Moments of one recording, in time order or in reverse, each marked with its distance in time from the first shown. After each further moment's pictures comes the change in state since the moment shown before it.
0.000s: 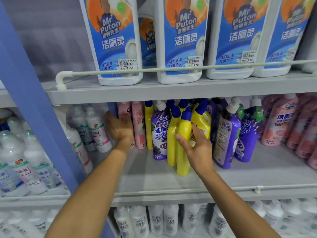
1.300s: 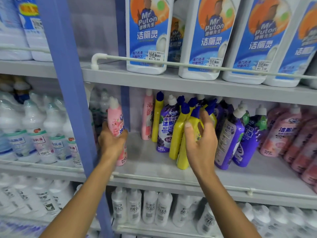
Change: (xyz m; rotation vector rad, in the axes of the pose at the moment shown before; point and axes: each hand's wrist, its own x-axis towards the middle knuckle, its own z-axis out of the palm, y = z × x) left_hand -0.072 -0.024 -0.118 -0.094 -0.150 -0.135; right_hand -0.016 -0.066 -0.006 0.066 0.093 -0.029
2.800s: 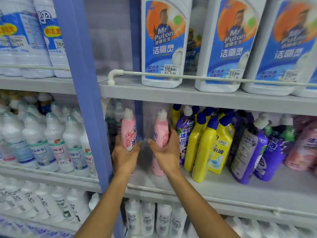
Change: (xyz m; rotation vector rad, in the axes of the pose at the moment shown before) left_hand -0.002 -0.012 -0.002 -0.053 -0.008 -0.011; right_hand -0.020 0.025 0.145 0.127 -0.281 0.315
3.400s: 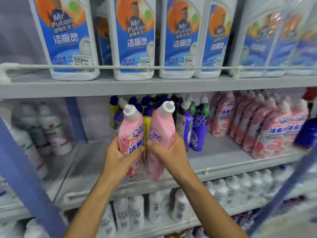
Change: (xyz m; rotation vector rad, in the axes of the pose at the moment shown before) left_hand -0.116 0.071 0.064 -0.417 -0.680 0.111; right_hand -0.073 -0.053 -0.200 0.186 0.046 -0.029
